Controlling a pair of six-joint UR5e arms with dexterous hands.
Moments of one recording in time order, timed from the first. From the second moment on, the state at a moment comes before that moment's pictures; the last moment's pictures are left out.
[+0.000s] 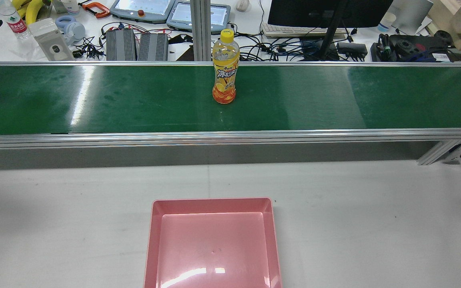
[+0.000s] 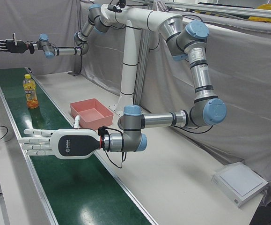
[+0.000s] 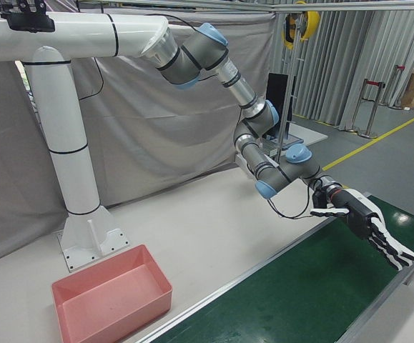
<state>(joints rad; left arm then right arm) -1.23 -1.82 -1.60 -0.10 1.50 0.39 1.56 -1.50 1.57 -3.21 -1.58 -0.10</state>
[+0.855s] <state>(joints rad) -1.20 -1.85 -1.57 -0.09 1.50 0.39 1.56 -1.50 1.57 -3.21 -1.58 -0.10</state>
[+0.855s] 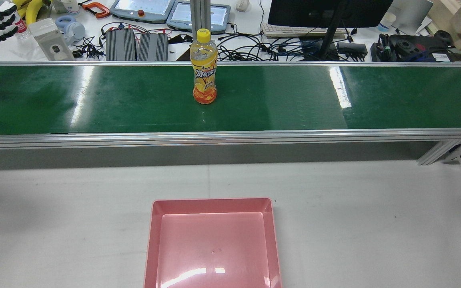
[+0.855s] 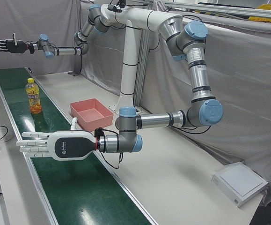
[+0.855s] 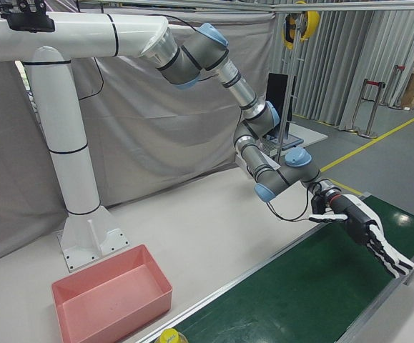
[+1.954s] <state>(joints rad) -0.98 -2.07 -1.57 0.02 1.50 0.41 1.56 -1.50 1.57 -3.21 -1.58 -0.10</state>
